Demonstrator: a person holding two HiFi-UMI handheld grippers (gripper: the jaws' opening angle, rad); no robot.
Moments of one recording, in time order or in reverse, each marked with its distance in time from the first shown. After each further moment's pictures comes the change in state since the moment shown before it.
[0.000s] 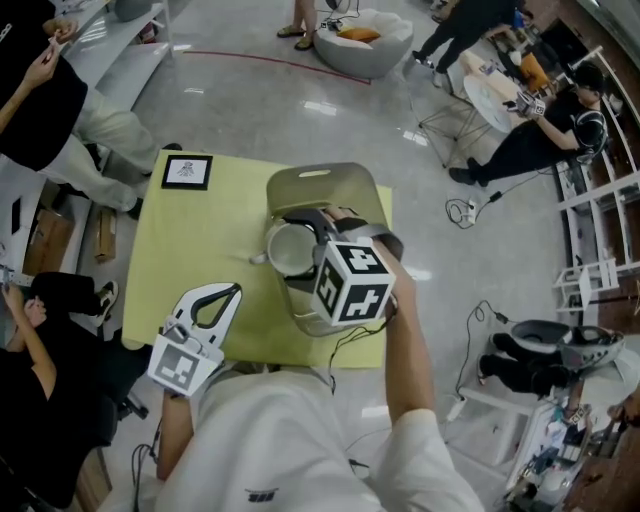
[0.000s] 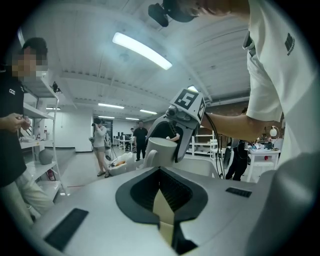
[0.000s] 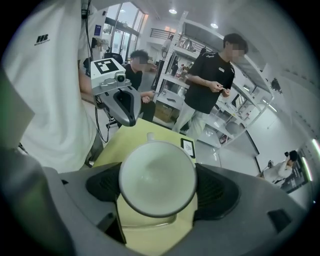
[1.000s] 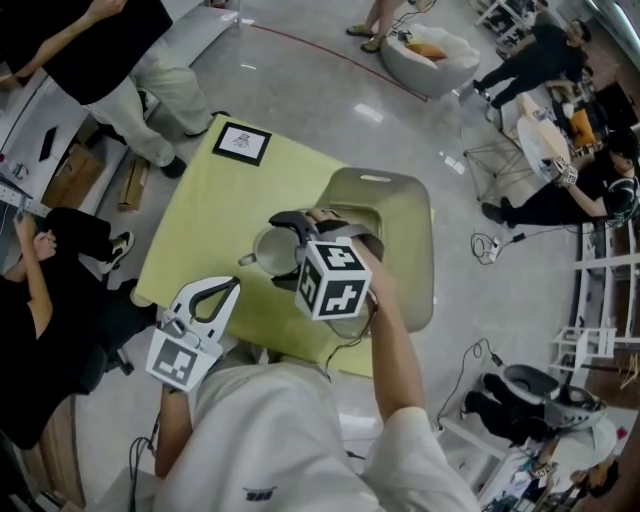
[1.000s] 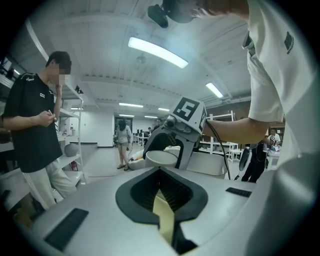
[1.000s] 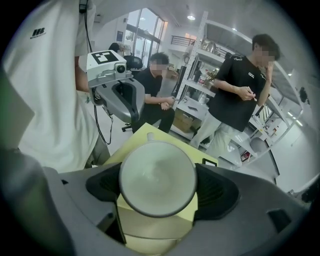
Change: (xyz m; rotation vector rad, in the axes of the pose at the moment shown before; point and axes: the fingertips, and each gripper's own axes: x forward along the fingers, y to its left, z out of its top) left arm -0.078 0.027 -0.034 -0.055 0.027 0.225; right arm 0.094 0.042 0.079 -0.165 -0.088 0.190
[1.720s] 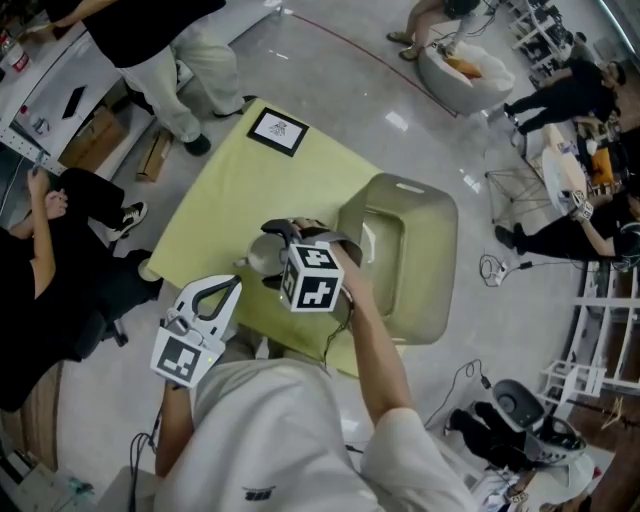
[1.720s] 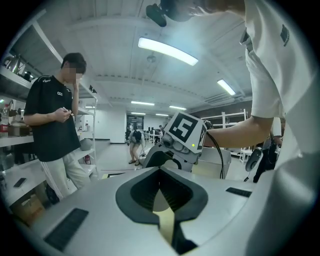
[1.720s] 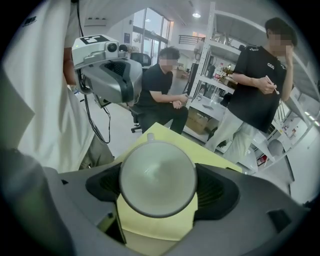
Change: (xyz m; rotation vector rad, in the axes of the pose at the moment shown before) left arm -0.043 0.021 -0.042 -0.050 0.034 0.134; right arm 0.103 0.033 0.025 -0.038 -0.012 0.141
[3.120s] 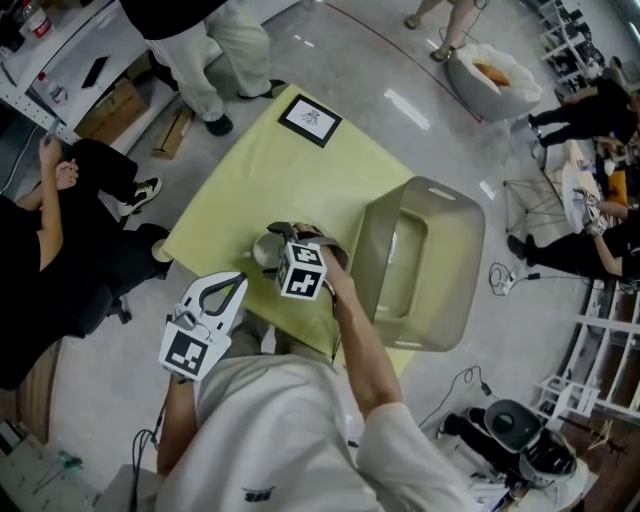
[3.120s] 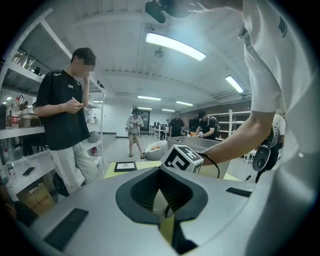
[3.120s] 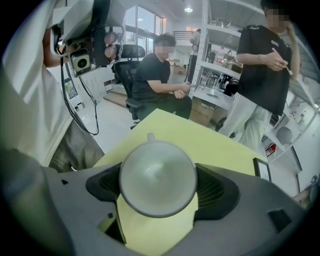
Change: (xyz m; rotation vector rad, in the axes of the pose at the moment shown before) left arm -0.027 0.024 -0.050 -0.042 0.048 0.063; right arm 0.139 0.016 -0.025 0.074 0.021 0.033
